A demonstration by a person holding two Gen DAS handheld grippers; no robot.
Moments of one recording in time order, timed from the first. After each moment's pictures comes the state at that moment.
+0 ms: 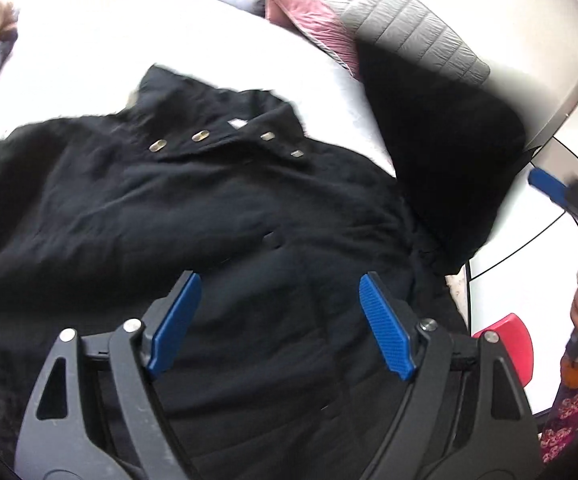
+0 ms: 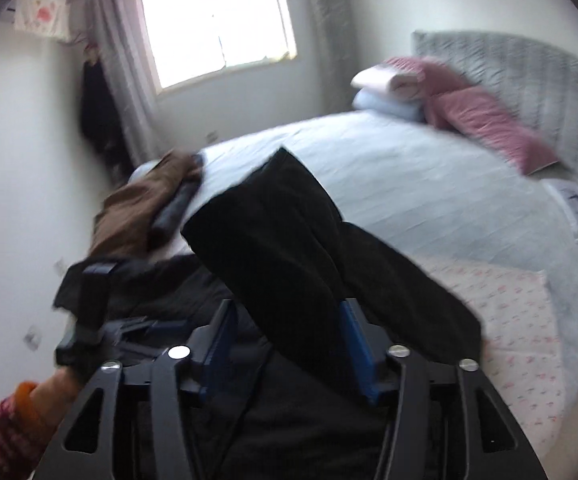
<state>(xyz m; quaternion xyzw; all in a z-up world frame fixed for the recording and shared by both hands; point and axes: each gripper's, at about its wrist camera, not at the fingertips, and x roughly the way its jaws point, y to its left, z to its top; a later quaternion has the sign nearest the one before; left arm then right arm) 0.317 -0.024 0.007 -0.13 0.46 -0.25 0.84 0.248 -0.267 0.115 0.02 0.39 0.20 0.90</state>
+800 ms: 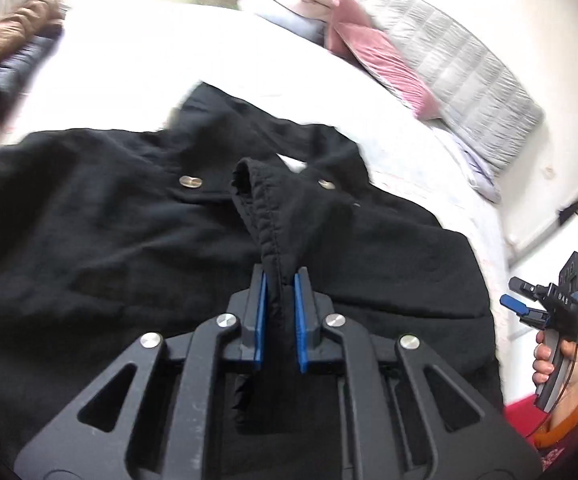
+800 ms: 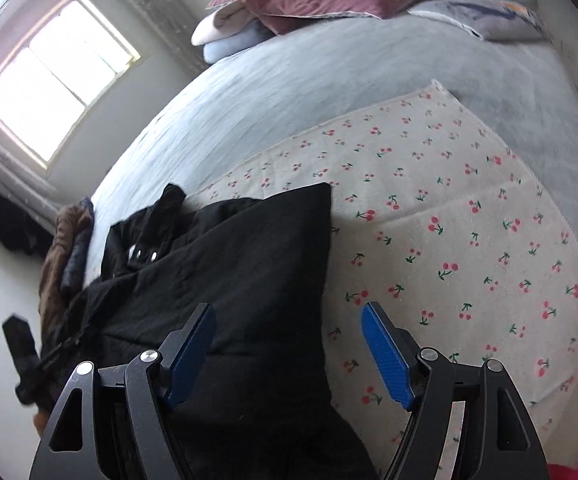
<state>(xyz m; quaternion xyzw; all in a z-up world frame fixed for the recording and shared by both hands) 0.356 -0.043 -0.010 -0.14 0.43 -0.13 0.88 0.304 -0.504 -0.030 0.30 0.44 0.00 0.85</state>
